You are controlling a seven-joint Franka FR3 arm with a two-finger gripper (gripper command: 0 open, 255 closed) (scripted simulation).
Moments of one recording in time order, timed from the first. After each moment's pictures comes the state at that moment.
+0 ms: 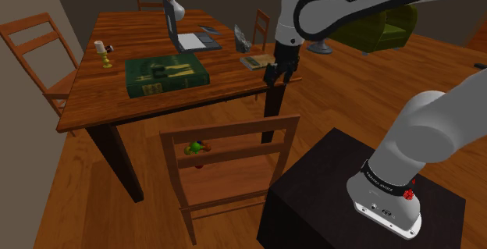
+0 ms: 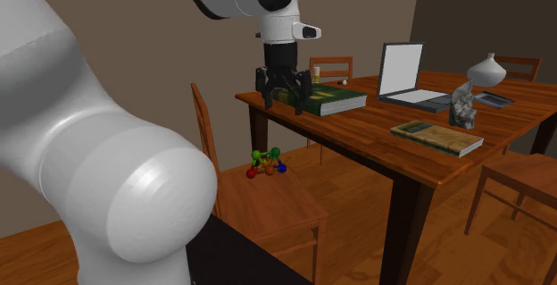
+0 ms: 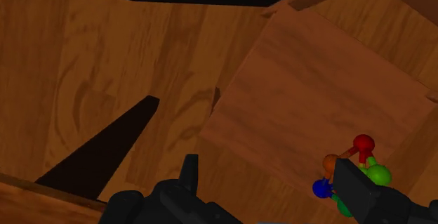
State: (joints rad) arm 0.07 -0.48 0.15 -2.53 0.06 2.11 0.16
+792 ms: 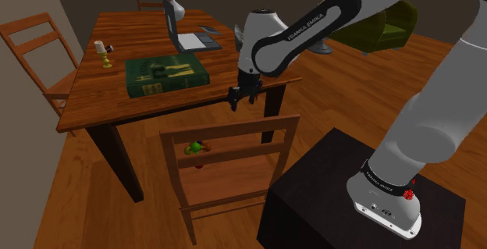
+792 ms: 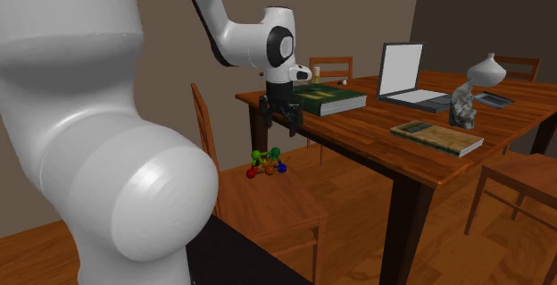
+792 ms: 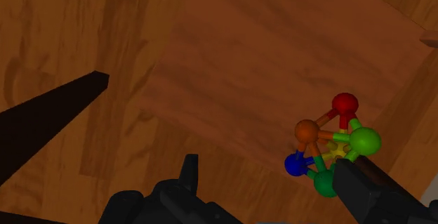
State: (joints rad) arm 0.09 -0.04 0.24 -2.40 0.05 2.48 0.31
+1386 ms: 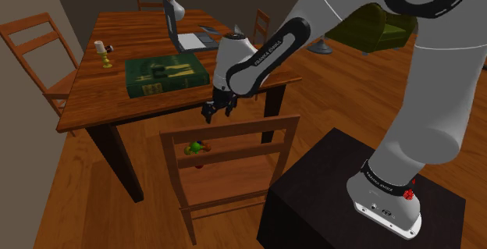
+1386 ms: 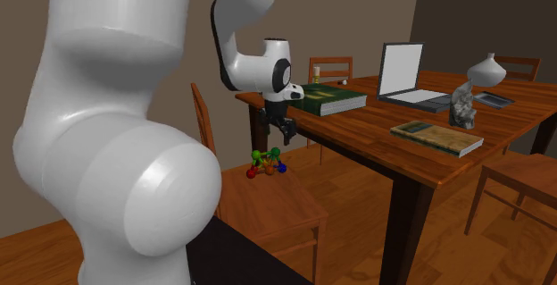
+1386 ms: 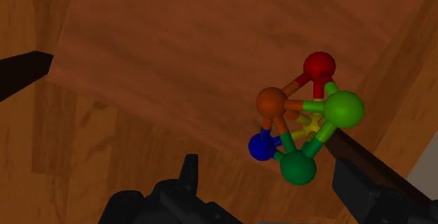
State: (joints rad) arm 0.15 0.30 0.25 -2.18 -0.05 2.65 0.47
